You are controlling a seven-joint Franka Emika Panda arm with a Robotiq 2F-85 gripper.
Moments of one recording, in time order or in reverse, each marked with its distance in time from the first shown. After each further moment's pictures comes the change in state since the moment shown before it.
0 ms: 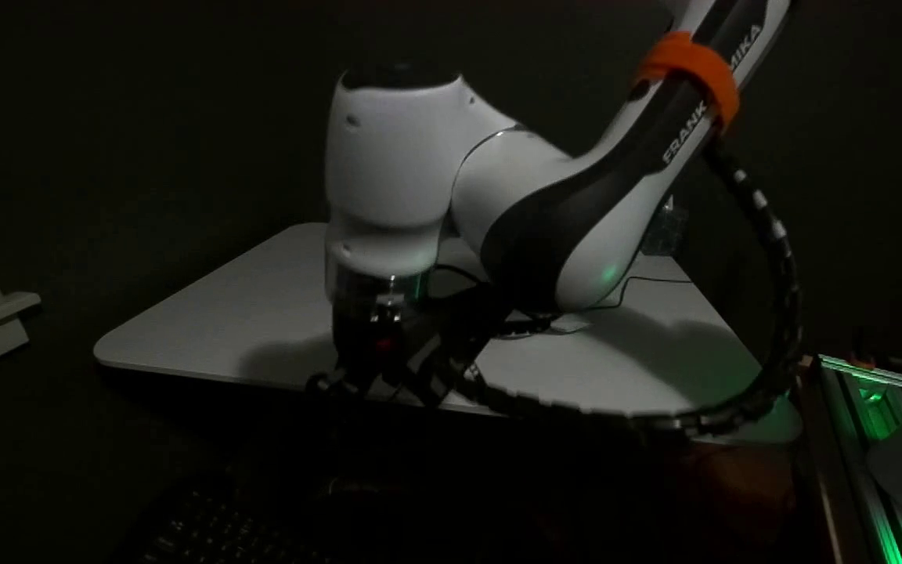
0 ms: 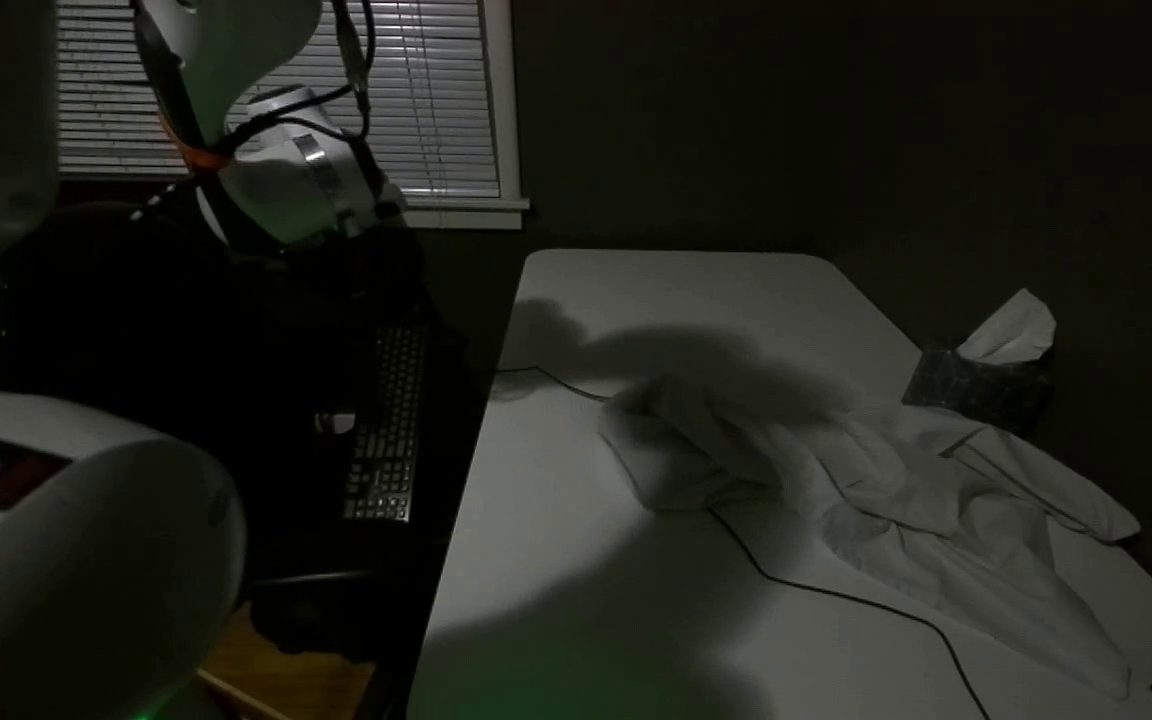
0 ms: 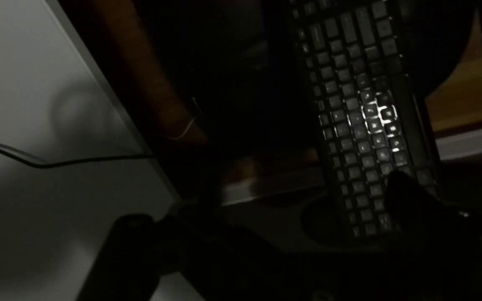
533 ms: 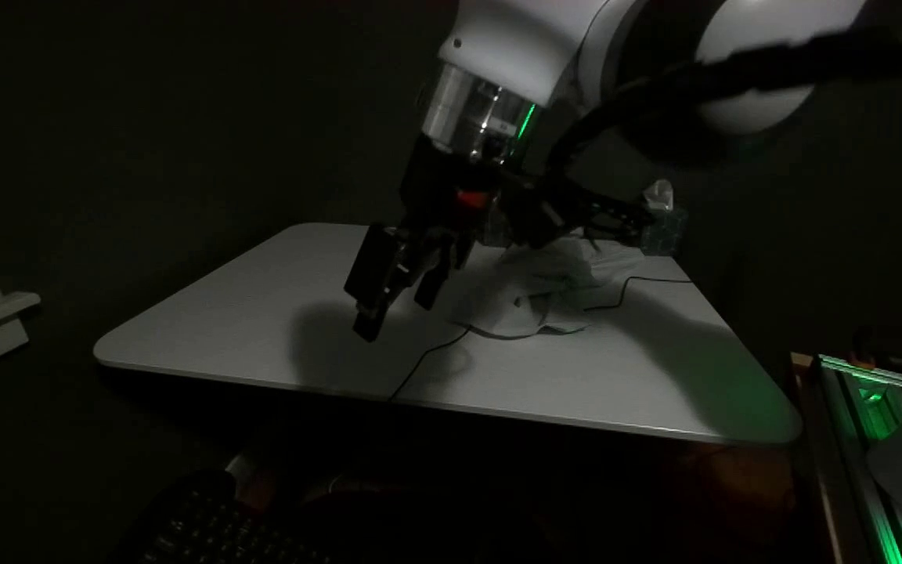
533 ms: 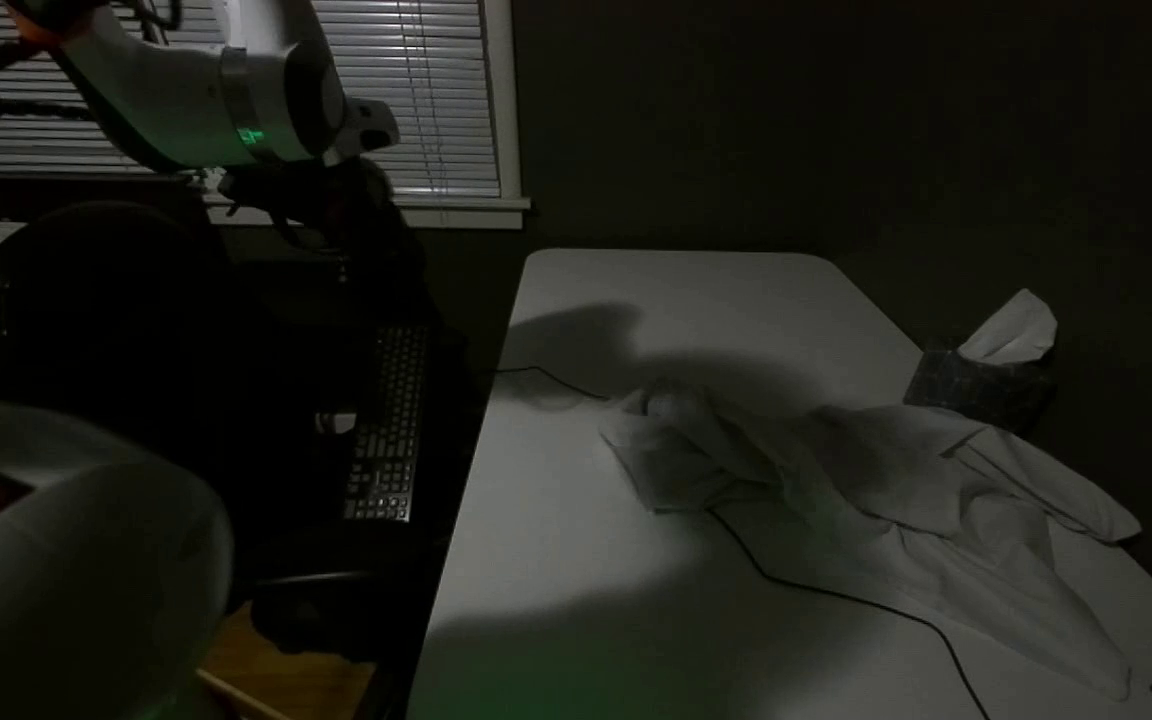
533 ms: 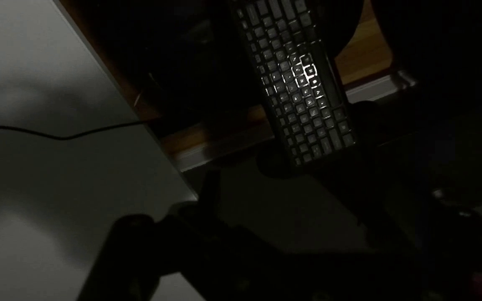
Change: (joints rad) arm -0.089 -0.419 0.082 -0.323 0.541 0.161 -0.407
